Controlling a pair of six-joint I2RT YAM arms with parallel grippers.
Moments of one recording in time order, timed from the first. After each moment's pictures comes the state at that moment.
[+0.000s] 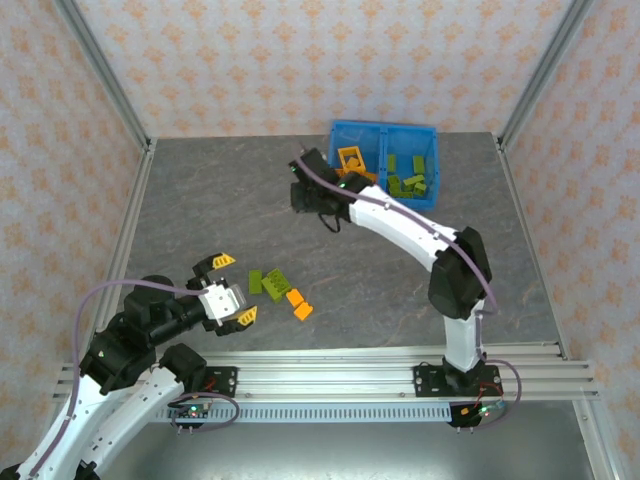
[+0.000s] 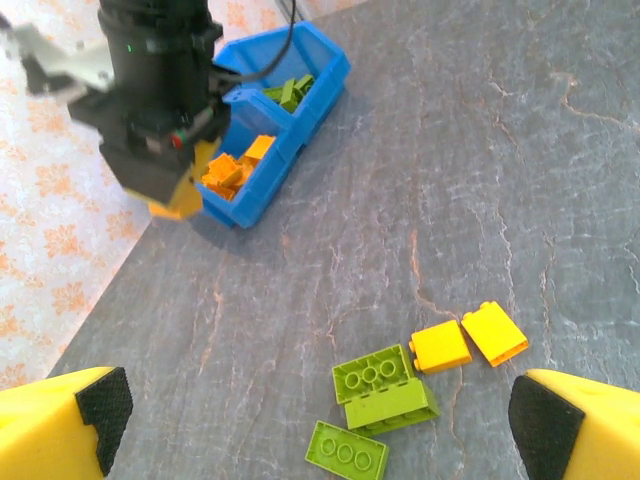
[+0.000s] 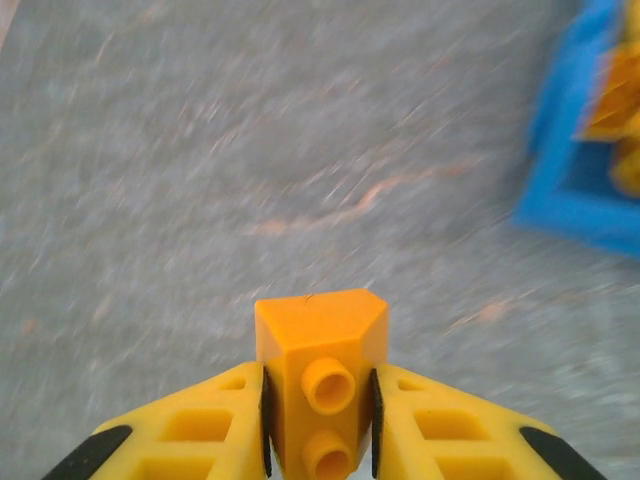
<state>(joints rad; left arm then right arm) -0.51 0.31 0.69 -0.77 0.24 0.65 0.77 1.94 1.80 -0.70 0.18 0.56</state>
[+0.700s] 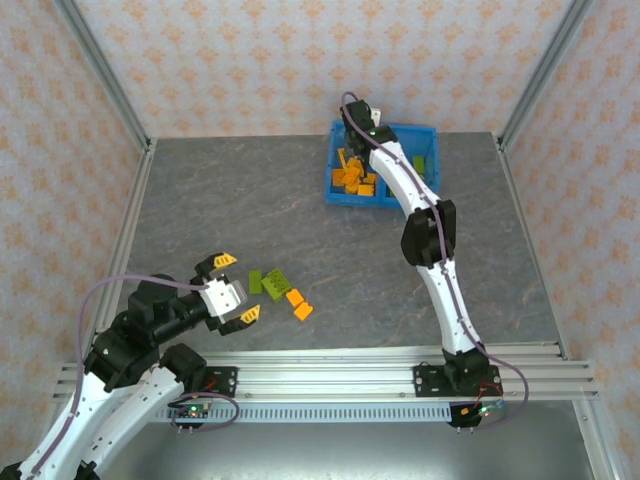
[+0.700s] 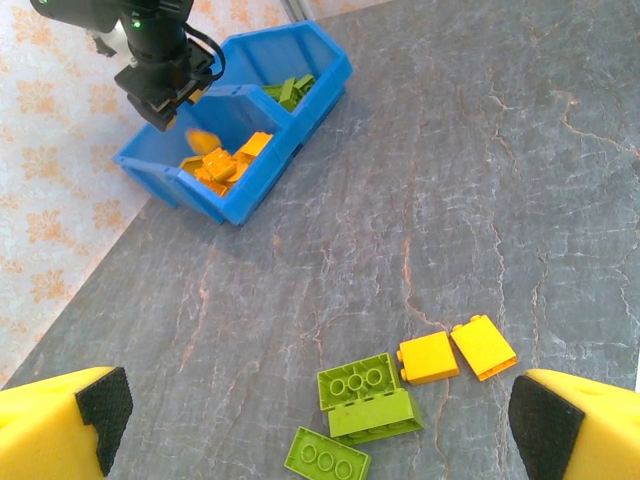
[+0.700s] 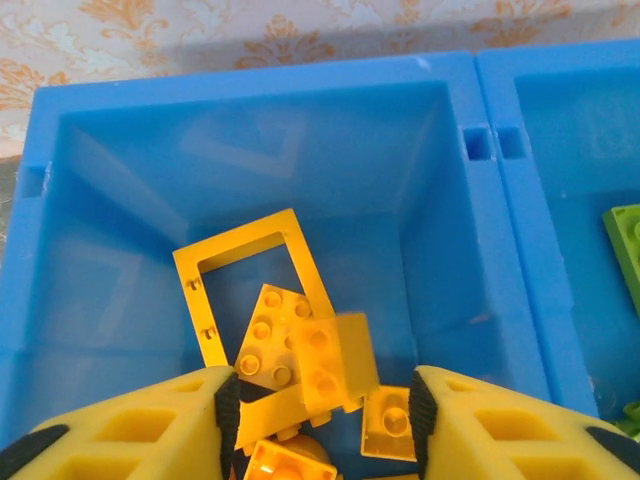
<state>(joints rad) -0.51 0.32 0.66 -0.74 0.25 0.58 0.41 2.54 2.58 -0.90 0.35 0.44</state>
